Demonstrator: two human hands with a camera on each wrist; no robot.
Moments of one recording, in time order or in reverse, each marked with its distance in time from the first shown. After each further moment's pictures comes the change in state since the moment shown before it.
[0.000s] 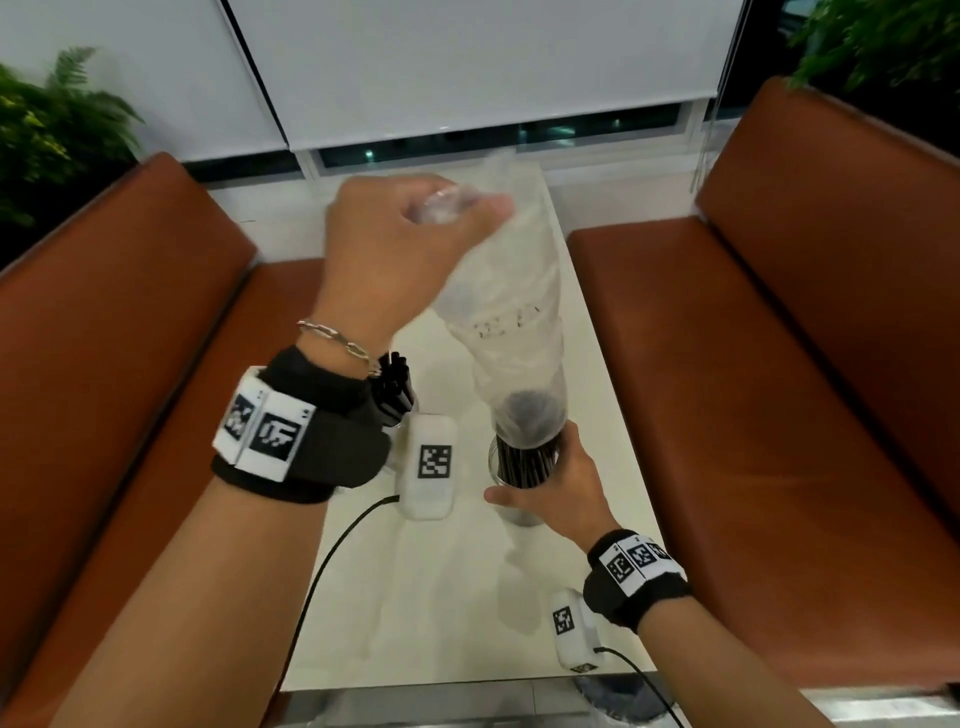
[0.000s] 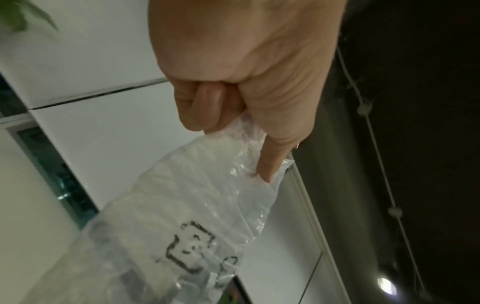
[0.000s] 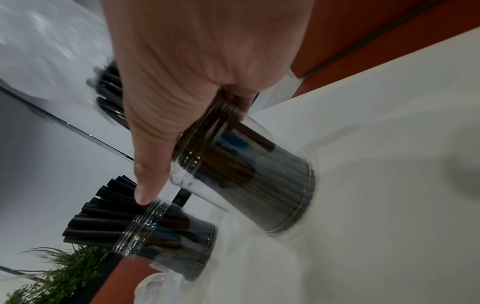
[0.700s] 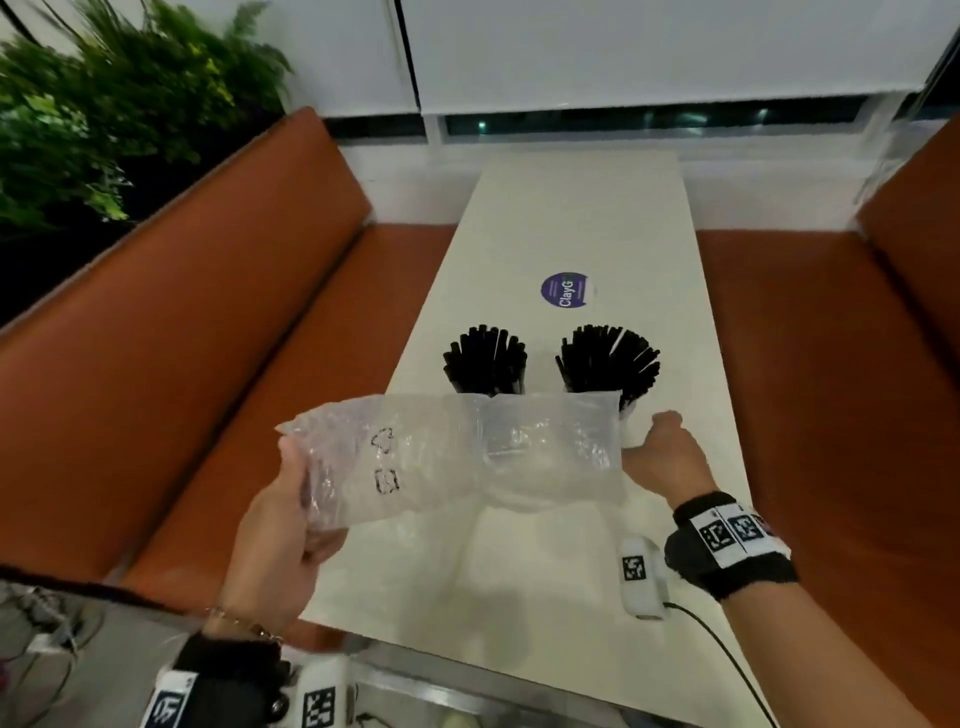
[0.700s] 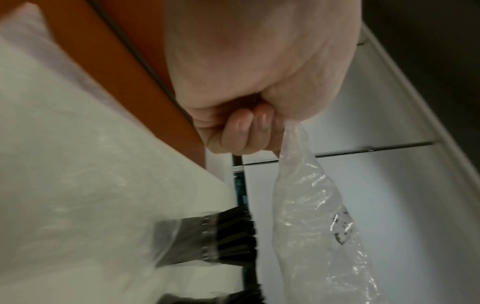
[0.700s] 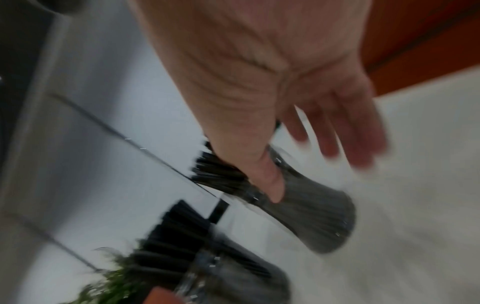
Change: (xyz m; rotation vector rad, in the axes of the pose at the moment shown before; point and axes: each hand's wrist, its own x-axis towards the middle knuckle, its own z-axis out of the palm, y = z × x) left_hand -0.196 -0.166 -0.127 -0.426 0.366 -1.040; right_hand 0.057 -0.053 0.008 -0.446 -0.164 0.292
